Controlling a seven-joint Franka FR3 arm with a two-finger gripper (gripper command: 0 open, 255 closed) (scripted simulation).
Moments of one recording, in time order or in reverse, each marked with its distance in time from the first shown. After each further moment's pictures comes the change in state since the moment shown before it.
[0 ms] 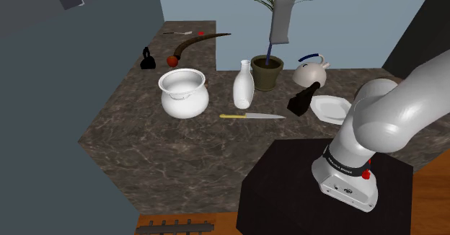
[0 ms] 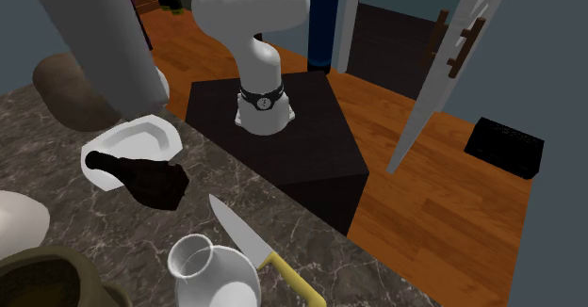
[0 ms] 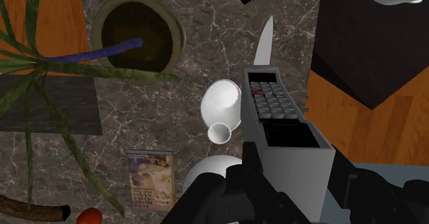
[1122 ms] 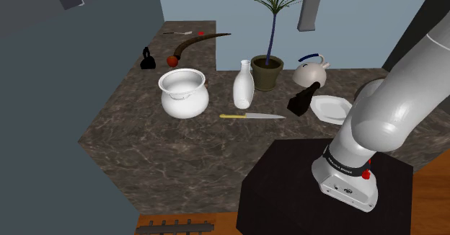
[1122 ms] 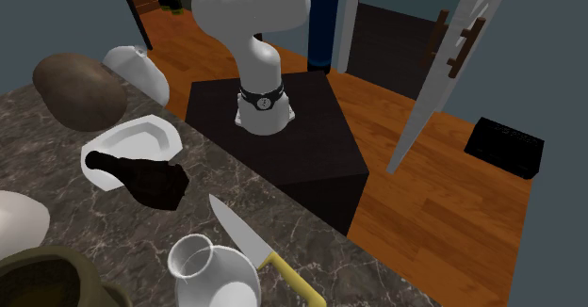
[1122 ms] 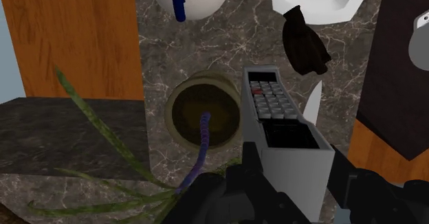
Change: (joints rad) arm -0.058 0.293 -0.427 0.310 0.047 -0.017 -0.500
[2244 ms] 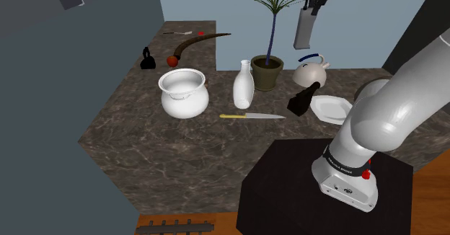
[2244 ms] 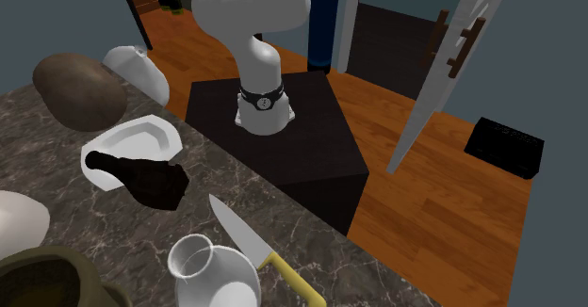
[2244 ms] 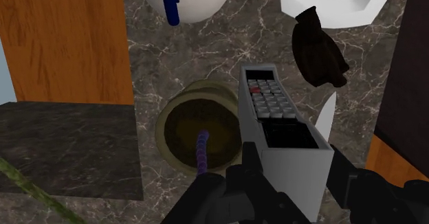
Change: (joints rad) arm -0.020 -0.096 0.021 -0.303 -0.061 0.228 0.027
